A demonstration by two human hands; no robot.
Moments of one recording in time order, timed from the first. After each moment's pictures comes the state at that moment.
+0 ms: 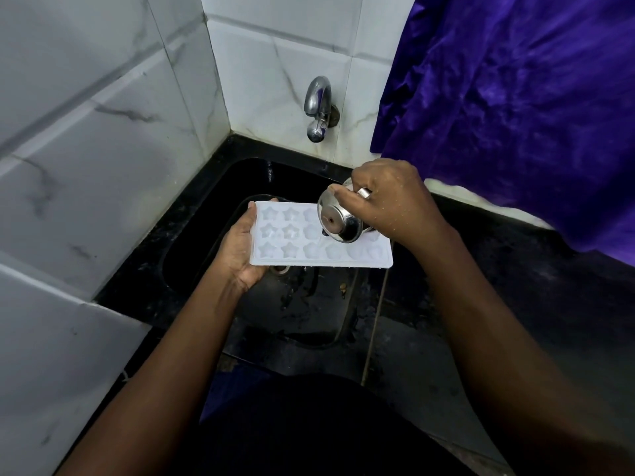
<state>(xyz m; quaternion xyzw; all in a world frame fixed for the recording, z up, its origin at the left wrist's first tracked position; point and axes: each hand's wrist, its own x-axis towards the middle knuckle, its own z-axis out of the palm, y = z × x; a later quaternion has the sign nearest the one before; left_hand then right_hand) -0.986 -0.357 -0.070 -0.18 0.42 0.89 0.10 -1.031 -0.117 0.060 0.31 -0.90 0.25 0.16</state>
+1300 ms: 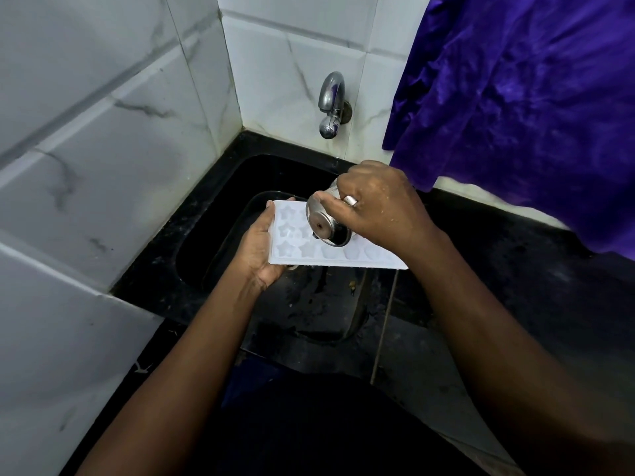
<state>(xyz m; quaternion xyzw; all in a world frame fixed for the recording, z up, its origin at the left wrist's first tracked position) -0.977 -0.342 -0.057 -0.20 0.36 0.90 0.11 -1.015 -0.148 0.051 0.38 -0.88 0.19 0.24</state>
